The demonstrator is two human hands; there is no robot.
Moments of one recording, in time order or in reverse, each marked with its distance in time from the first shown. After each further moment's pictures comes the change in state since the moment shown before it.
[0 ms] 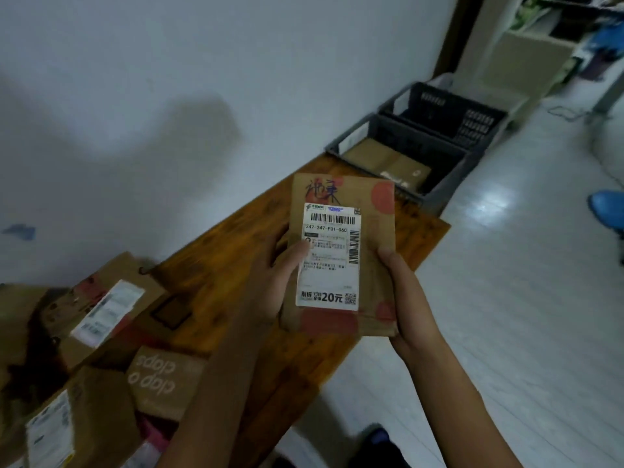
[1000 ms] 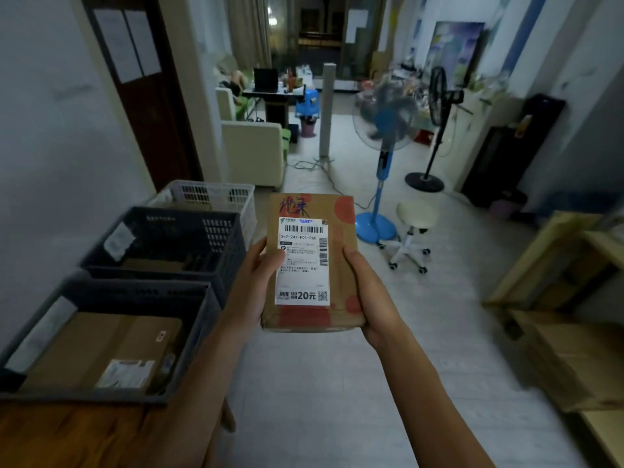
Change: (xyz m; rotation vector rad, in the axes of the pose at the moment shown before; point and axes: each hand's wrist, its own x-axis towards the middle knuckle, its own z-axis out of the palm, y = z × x) left_hand 0.320 -0.010 0.627 0.048 -0.756 0.044; right_hand 0.160 -0.327 -0.481 0.055 0.630 -0.327
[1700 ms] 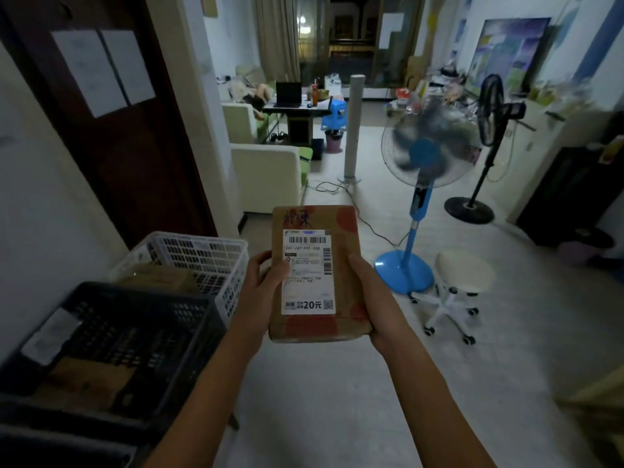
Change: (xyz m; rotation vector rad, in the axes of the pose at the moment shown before) left_hand 0.447 -0.018 0.067 -0.039 0.227 -0.022; right_hand 0.454 -0.100 -0.071 -0.043 -0.079 0.021
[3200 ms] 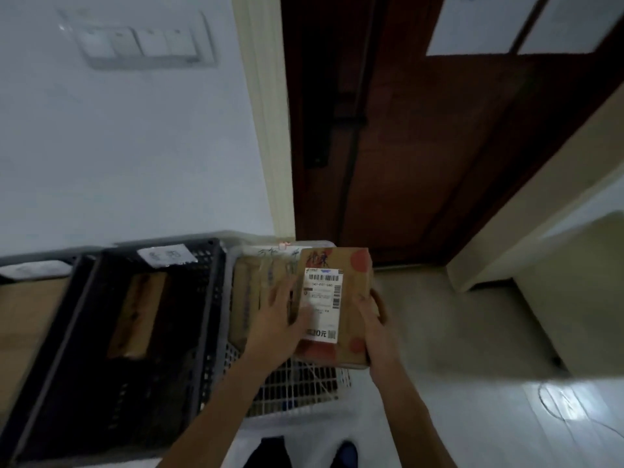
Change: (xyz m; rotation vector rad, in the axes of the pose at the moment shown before) left_hand 0.586 -0.049 -0.239 0.632 1.022 -0.324; right_hand 0.762 0.105 0.352 -0.505 -0.797 0.442
